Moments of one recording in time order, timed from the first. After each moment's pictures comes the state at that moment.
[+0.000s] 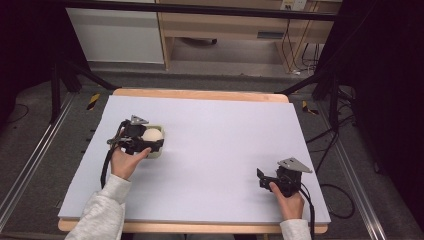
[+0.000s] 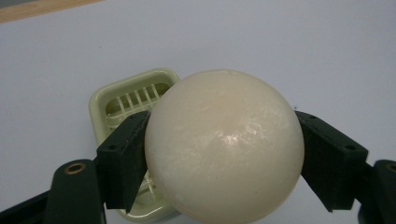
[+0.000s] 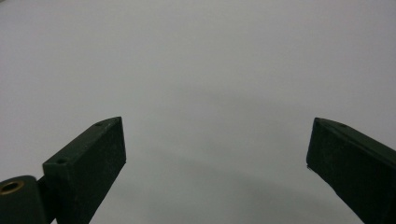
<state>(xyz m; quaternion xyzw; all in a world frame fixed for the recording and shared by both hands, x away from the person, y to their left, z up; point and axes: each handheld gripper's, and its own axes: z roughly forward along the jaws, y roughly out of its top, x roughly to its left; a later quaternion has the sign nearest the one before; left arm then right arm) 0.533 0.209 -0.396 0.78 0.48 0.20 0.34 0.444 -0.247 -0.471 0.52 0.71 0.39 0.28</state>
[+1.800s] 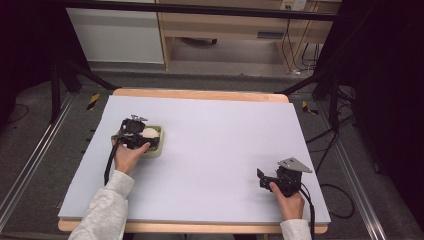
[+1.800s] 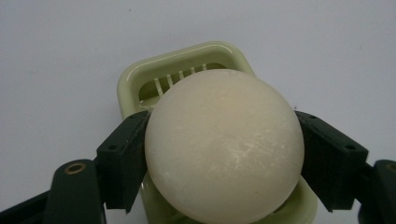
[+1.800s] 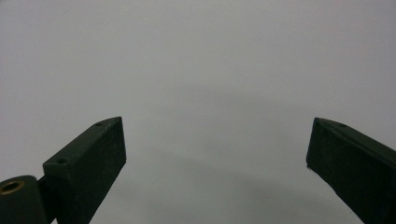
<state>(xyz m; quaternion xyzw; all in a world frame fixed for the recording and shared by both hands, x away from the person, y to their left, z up) 0.574 0.224 -0.438 0.77 0.52 0.19 0.30 0.444 -0.248 -0.471 0.52 0.71 0.39 0.28</state>
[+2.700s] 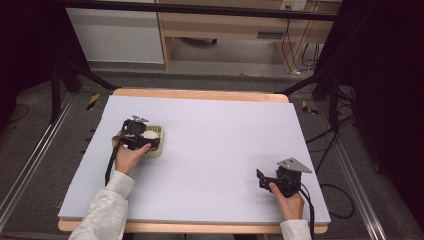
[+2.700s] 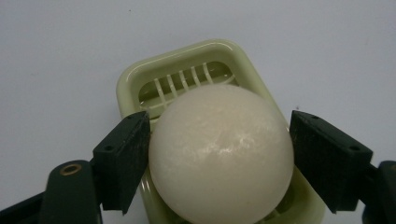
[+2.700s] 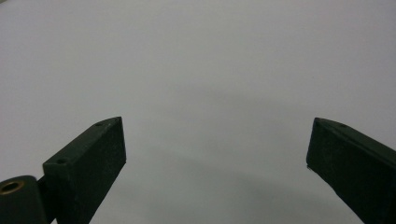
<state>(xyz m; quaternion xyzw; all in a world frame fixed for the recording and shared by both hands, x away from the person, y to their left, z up) 0.572 0.222 -0.439 0.78 0.51 0.21 0.30 0.443 -0.247 -0.471 0.52 0.71 0.39 0.28</state>
